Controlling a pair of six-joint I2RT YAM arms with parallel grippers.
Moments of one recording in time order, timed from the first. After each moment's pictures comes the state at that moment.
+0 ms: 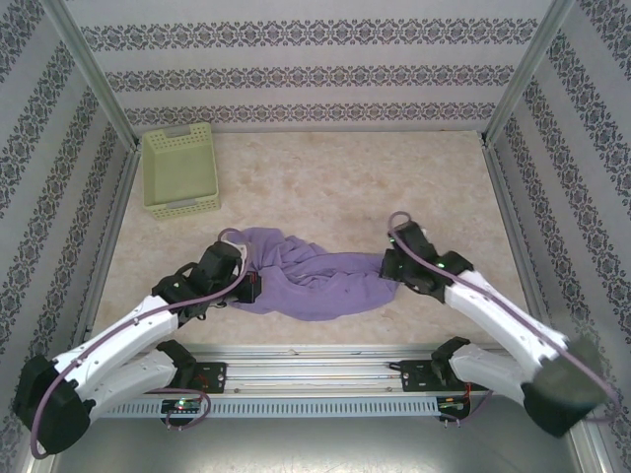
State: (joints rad) left arm -0.60 0.93 0.59 -0.54 0.10 -0.57; right arm 0.50 0.97 0.71 -0.66 0.11 0.70
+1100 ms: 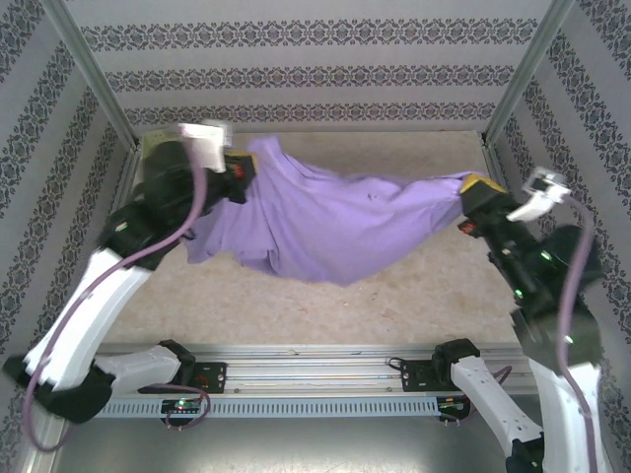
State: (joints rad) left arm -0.52 1.19 1.48 -0.64 -0.01 -0.31; right arm 0.20 0.66 1.21 -0.58 -0.06 0.60
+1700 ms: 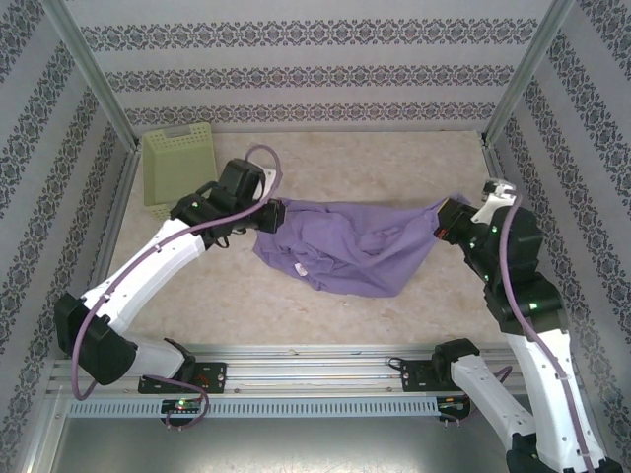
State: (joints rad) left arm -0.54 1.37 1.28 -0.73 0.10 -0.31; right arm 0.20 0.69 1.06 -0.71 0.00 0.56
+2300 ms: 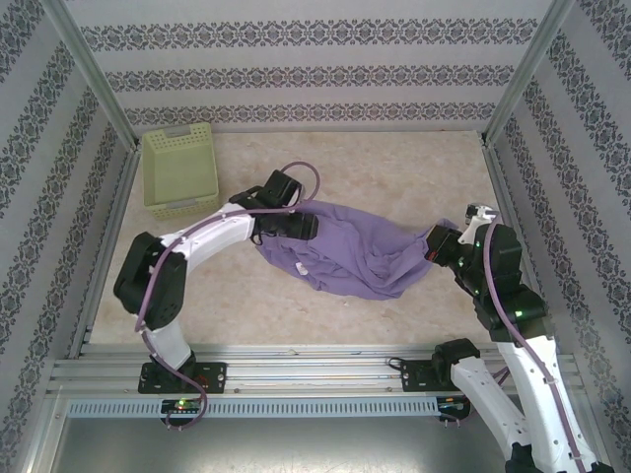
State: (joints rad) left arm -0.55 1.78 1.32 -0.54 0.09 -0.37; right arm 0.20 0.60 0.88 -0.75 -0.06 0.58
